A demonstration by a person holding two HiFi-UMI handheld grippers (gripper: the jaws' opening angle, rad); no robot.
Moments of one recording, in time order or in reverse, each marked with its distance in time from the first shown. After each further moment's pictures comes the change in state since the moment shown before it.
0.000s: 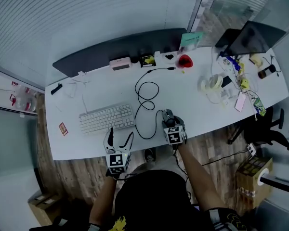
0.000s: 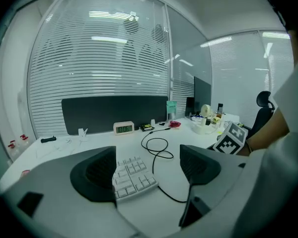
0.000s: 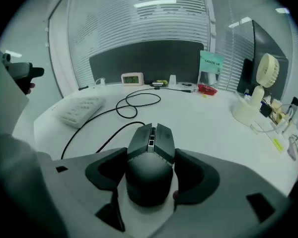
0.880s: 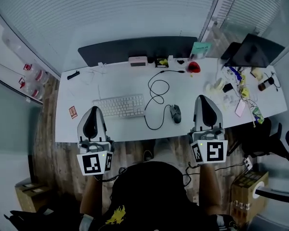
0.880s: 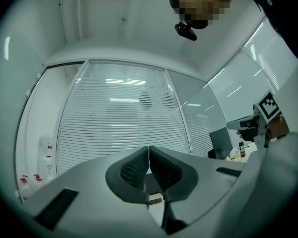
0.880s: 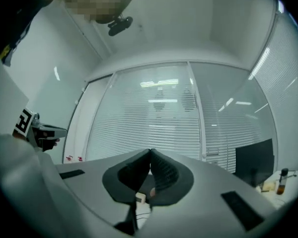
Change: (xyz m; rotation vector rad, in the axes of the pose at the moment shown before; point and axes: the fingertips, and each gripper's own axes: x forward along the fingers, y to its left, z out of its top) left arm -0.227 0.061 0.207 0.088 -0.627 0.209; right arm -0.420 0.068 0.246 -0.145 -1.038 -0.033
